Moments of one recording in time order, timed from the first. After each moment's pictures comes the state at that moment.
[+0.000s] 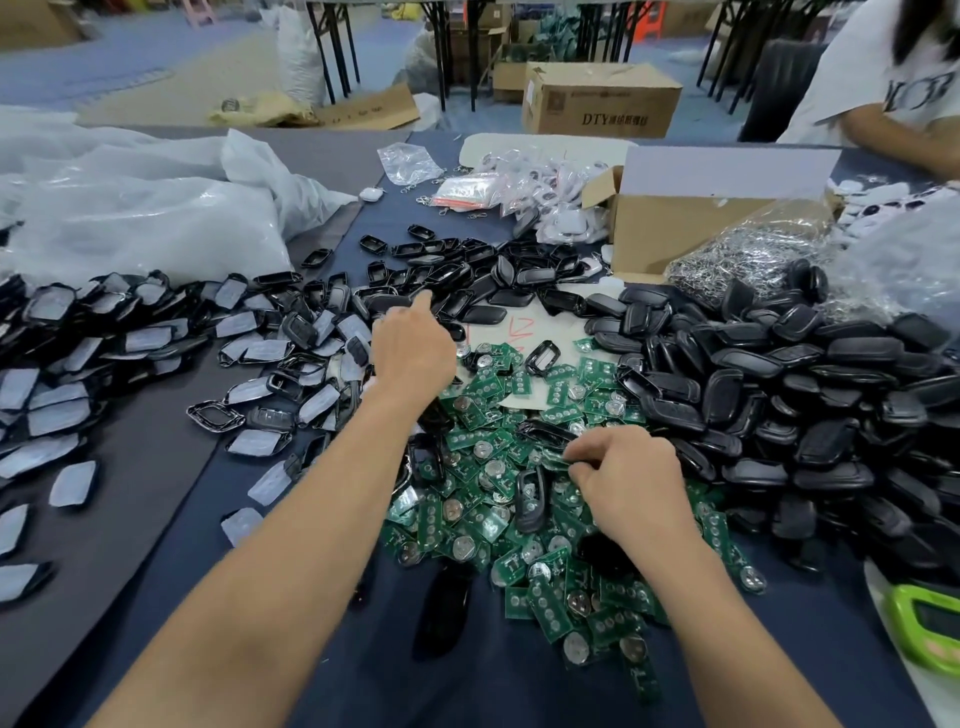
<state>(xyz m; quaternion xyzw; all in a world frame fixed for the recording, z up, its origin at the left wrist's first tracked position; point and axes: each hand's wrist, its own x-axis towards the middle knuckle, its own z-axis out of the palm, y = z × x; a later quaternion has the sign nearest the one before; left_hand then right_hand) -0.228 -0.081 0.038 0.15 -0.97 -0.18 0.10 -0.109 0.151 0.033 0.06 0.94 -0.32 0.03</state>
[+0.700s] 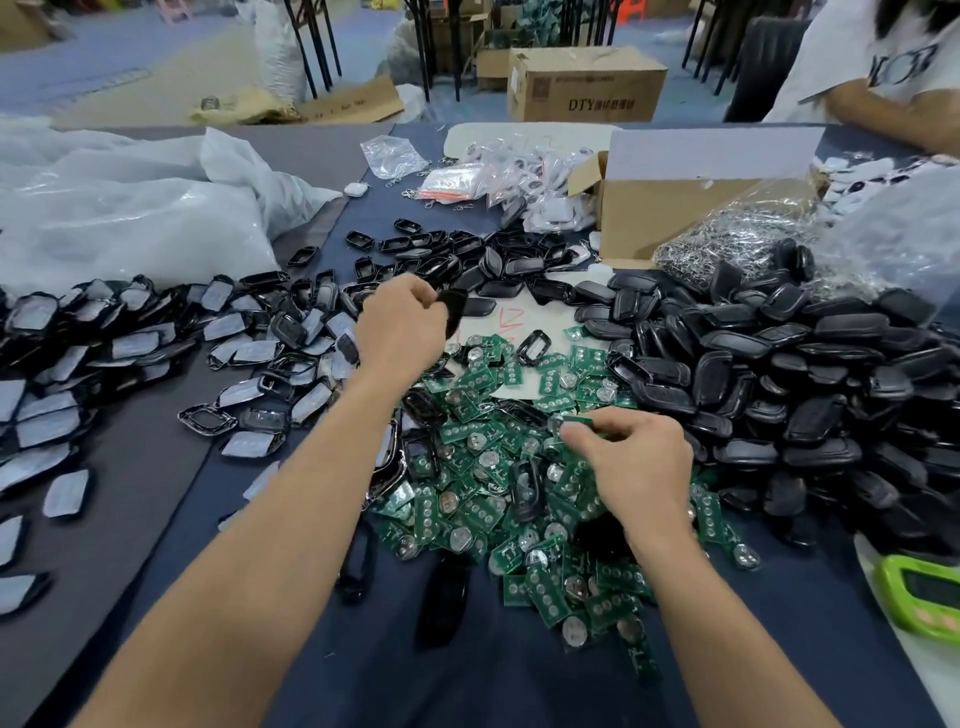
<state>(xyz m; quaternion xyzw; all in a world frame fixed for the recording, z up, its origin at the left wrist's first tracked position) -0.216 -0.076 0.072 0.16 -0.91 -0.35 0.14 -0.099 0.151 0.040 0.14 0.85 -0.50 -0.05</state>
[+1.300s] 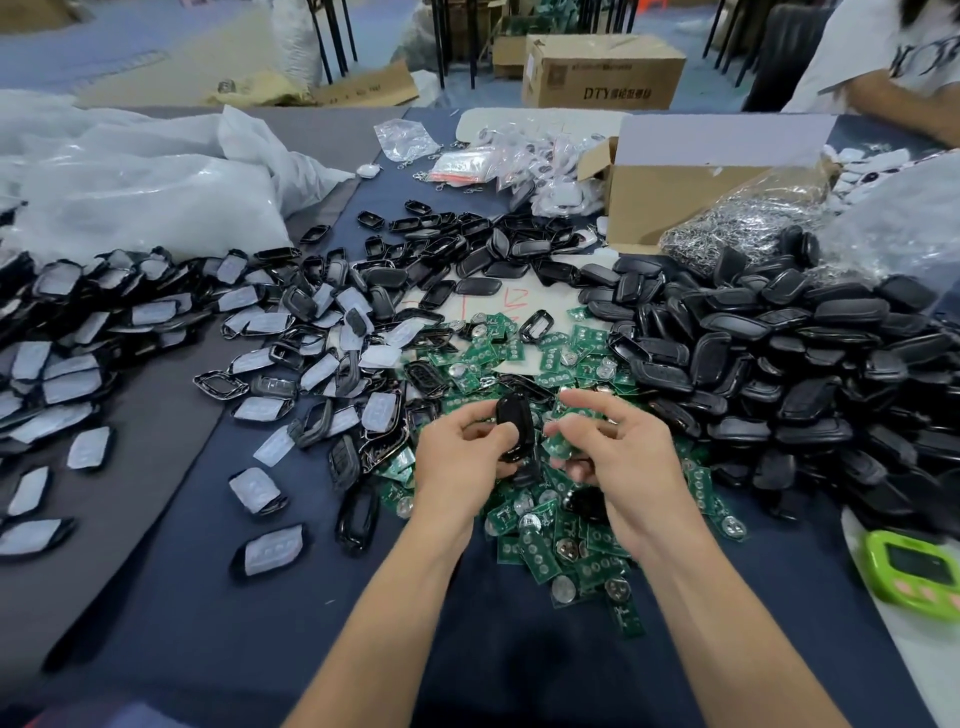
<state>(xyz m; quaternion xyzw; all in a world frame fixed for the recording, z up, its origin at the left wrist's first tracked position) -0.069 -0.003 0.014 0.23 -0.65 -0.72 0.00 -0.072 0.150 0.040 0.11 0.64 -0.75 0.08</state>
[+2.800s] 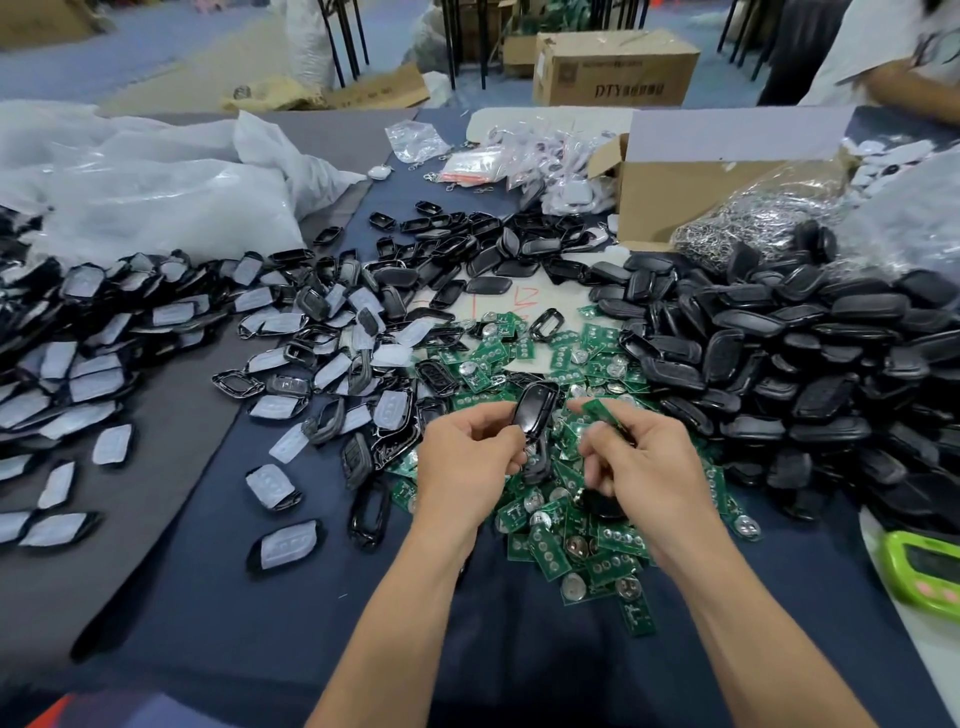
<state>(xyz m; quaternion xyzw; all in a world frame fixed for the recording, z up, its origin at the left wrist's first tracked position) -0.054 -0.004 0.034 0.21 -0.71 -0.67 0.03 -0.058 0.159 0.043 0.03 0.76 -0.64 0.05</state>
